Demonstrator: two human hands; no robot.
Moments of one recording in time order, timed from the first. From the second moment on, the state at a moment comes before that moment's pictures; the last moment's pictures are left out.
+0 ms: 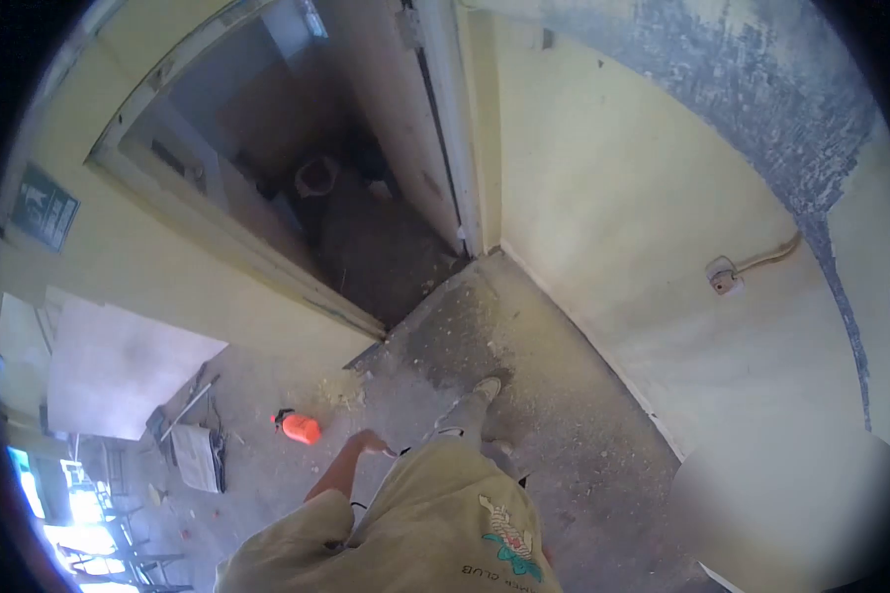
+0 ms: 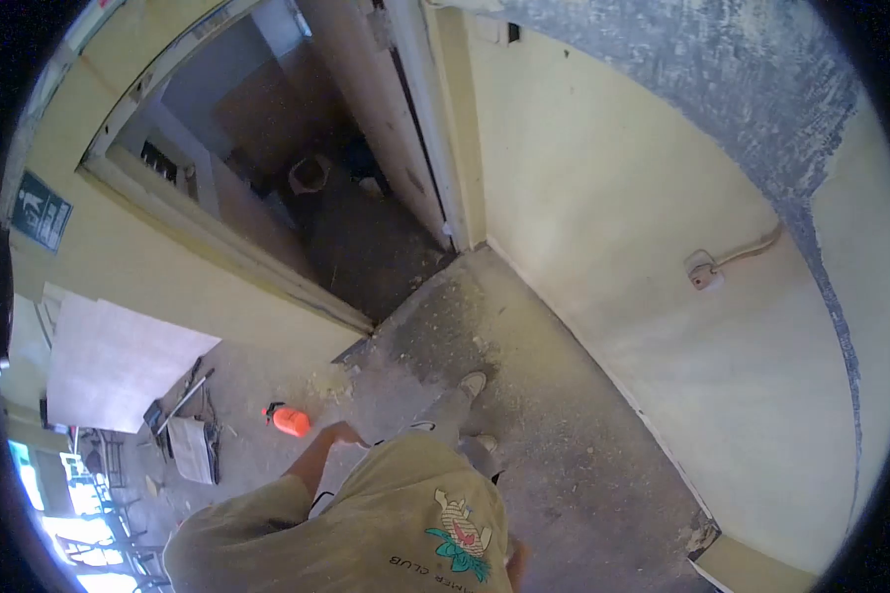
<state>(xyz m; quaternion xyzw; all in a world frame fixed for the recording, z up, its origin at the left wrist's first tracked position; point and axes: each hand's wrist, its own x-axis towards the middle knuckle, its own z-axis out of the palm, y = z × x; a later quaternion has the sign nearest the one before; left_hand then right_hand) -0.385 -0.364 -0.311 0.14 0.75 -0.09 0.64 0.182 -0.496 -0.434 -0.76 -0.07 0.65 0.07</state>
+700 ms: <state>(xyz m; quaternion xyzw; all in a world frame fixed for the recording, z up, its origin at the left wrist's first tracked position) -0.417 -0.378 -0.487 0.66 0.53 -0.24 0.47 0.103 -0.315 -0.258 -0.78 -0.16 0.46 0.40</state>
